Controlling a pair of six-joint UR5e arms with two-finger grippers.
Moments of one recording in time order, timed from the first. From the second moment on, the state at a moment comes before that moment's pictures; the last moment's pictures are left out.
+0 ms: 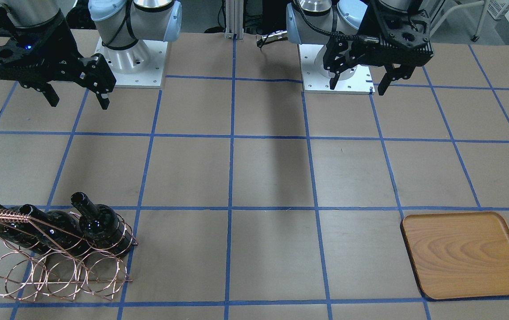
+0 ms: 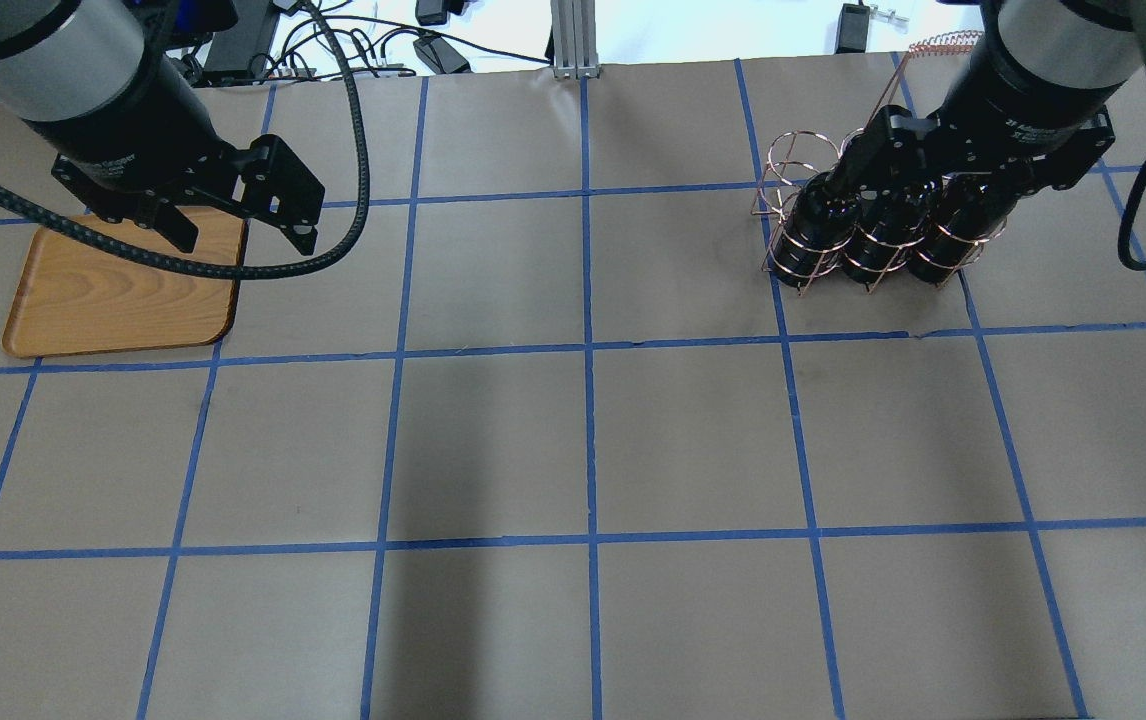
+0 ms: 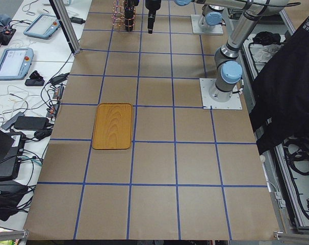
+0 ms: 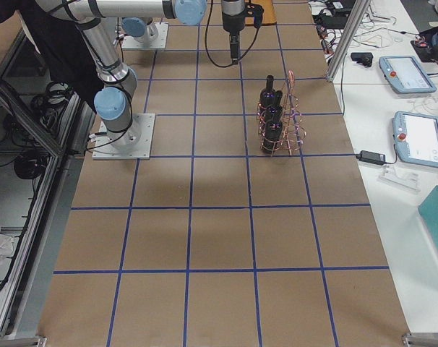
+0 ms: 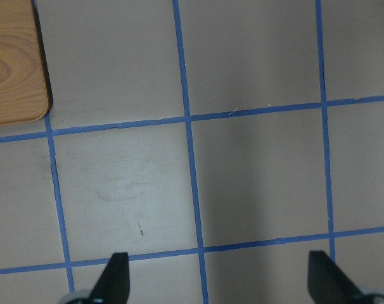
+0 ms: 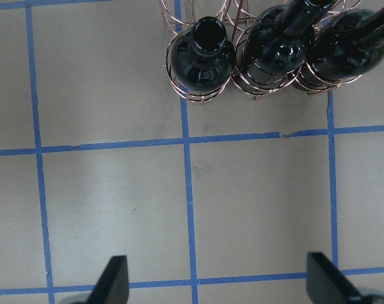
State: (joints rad) left arm -1.57 -1.47 -1.56 -1.62 1.54 0.08; right arm 1.50 -1.66 1.63 -1.64 -1.56 -0.01
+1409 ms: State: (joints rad) left arm -1.57 -1.47 -1.56 -1.62 1.54 0.08; right arm 1.49 -1.65 1.63 -1.65 -1.57 -0.01
